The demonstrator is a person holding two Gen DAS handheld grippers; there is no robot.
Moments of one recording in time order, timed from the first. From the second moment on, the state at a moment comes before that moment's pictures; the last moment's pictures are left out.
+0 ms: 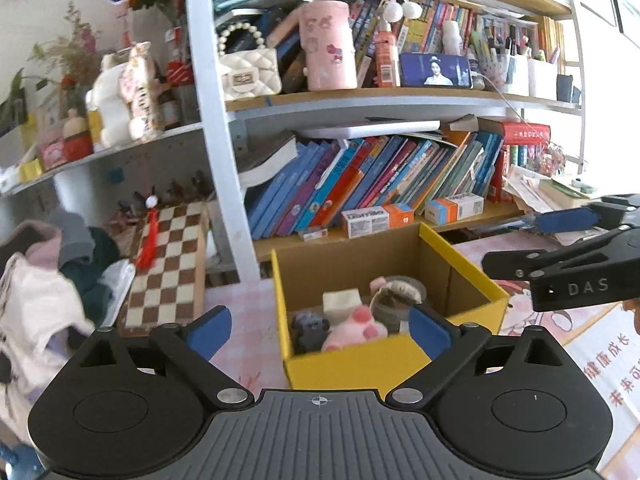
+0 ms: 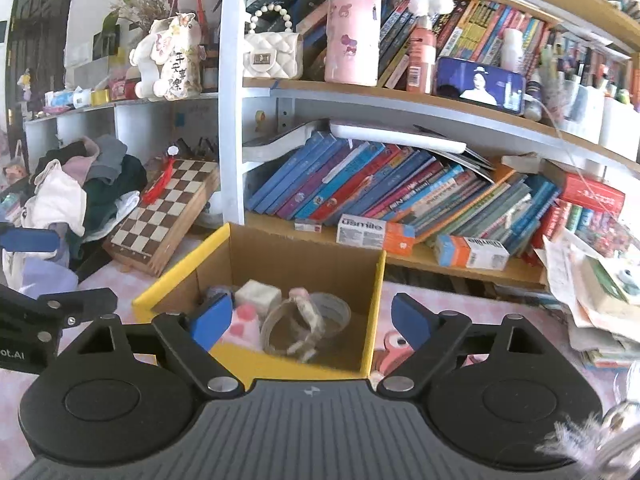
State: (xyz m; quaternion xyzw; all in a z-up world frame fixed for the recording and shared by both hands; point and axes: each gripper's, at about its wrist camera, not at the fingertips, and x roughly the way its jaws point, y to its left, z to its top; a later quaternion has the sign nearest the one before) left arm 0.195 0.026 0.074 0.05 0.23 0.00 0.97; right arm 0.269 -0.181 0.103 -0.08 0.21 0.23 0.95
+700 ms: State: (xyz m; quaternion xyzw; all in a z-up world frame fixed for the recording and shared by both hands) left arm 0.094 0.024 0.031 0.05 0.28 0.02 0.96; right arm 0.142 -0.184 0.046 -0.08 0.26 0.17 0.95
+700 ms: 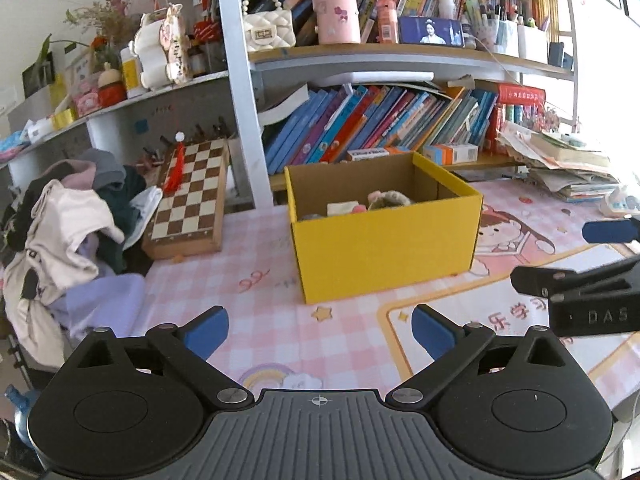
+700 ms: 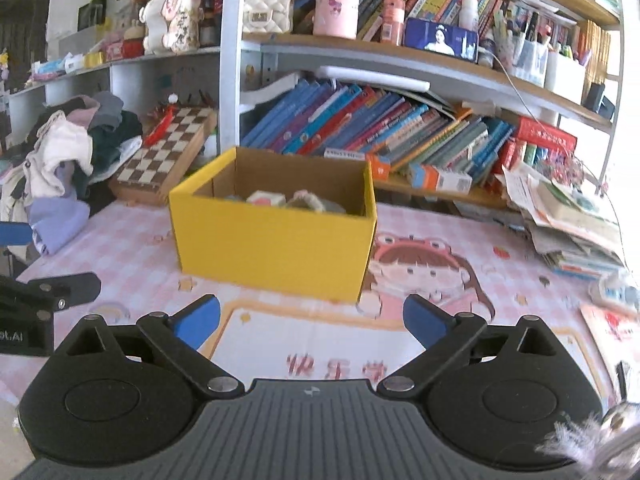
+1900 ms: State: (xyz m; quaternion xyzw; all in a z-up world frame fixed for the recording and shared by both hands) left arm 0.047 0.017 -0.005 0.05 0.35 0.00 0.94; right arm 0.080 -0.175 0.011 -0.10 0.33 0.15 0.93
